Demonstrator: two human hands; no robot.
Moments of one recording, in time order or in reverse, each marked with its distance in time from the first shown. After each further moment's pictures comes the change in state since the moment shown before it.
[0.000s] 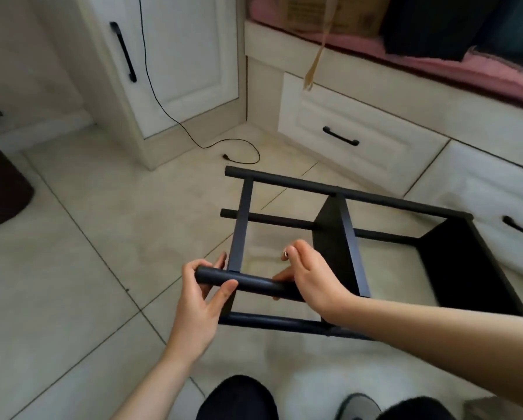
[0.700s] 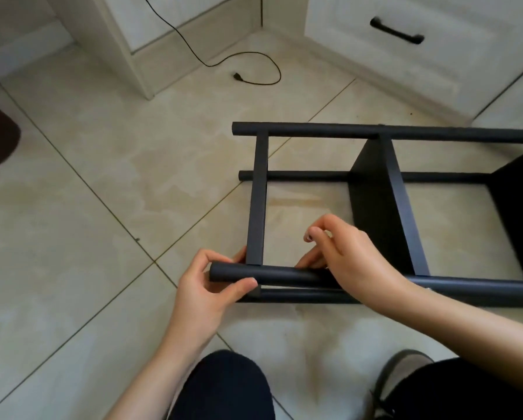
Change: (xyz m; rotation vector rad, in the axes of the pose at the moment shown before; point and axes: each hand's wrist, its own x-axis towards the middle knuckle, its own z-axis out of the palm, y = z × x) left_hand -0.019 -0.052 -0.031 0.056 0.013 -0.219; right_hand 0.013 0.053 0.032 -0.117 -0.057 0.054
